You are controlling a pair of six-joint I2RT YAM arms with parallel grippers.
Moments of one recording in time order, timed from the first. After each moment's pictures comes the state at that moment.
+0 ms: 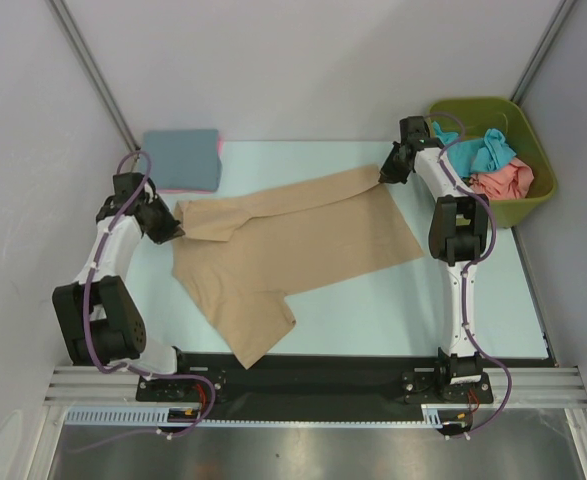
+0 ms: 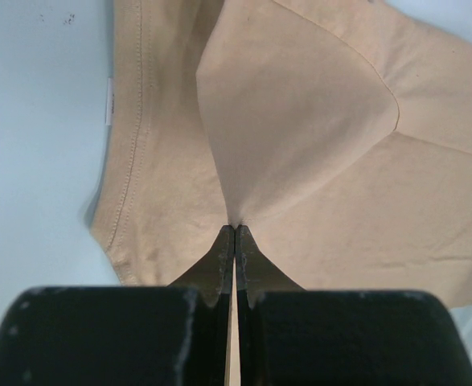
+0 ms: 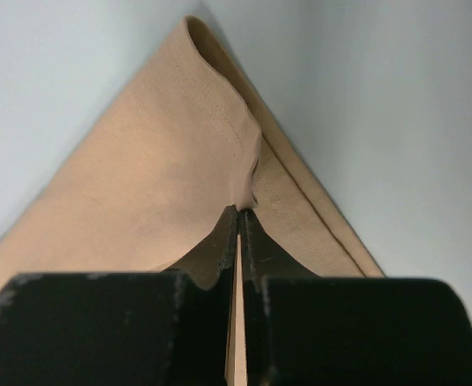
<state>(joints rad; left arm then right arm) 0.20 1.49 1.12 -0.61 0.19 -0.46 0.10 2.45 2.22 -0.71 -0.11 0.59</state>
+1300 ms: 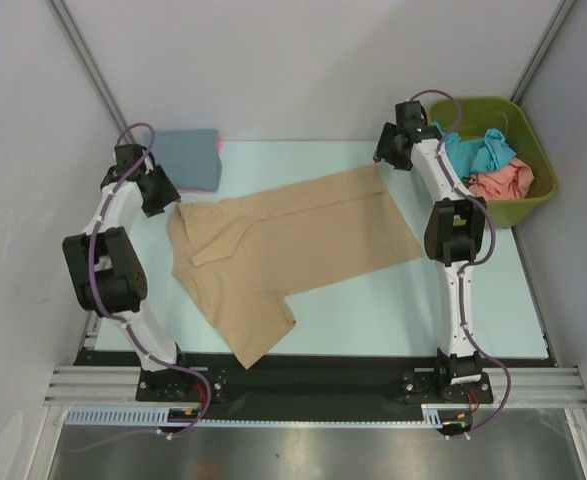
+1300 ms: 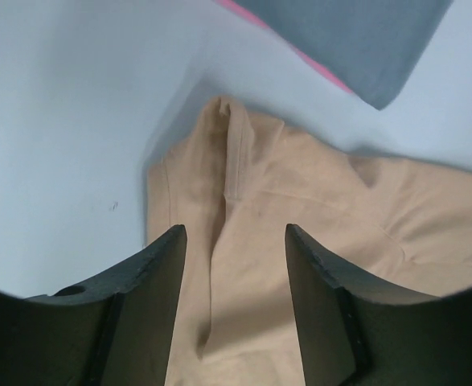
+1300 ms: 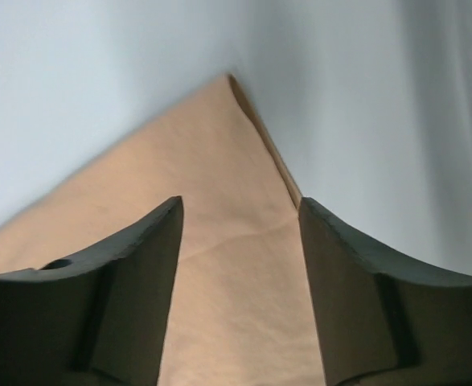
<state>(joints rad) 0.21 1.79 1.43 -0.54 0.07 -0.38 0.14 2.46 2.38 -0.77 0.05 0.43</state>
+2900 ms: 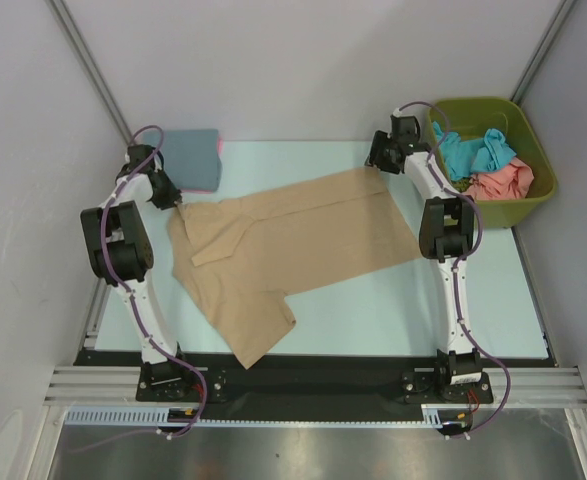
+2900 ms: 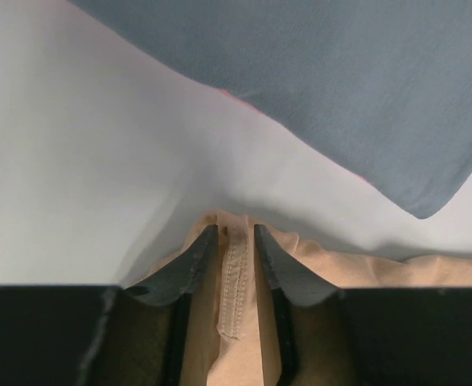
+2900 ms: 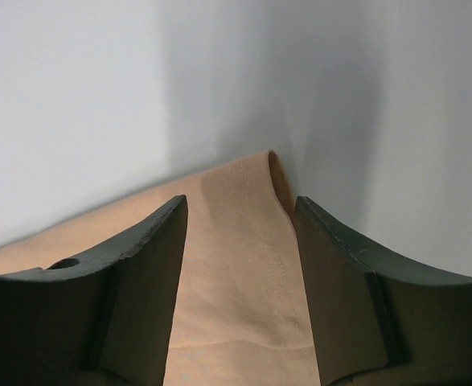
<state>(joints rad) 0.21 2.14 1.63 -0.45 0.07 -0.41 0.12 2.61 2.37 -0.48 -0.11 0.37</state>
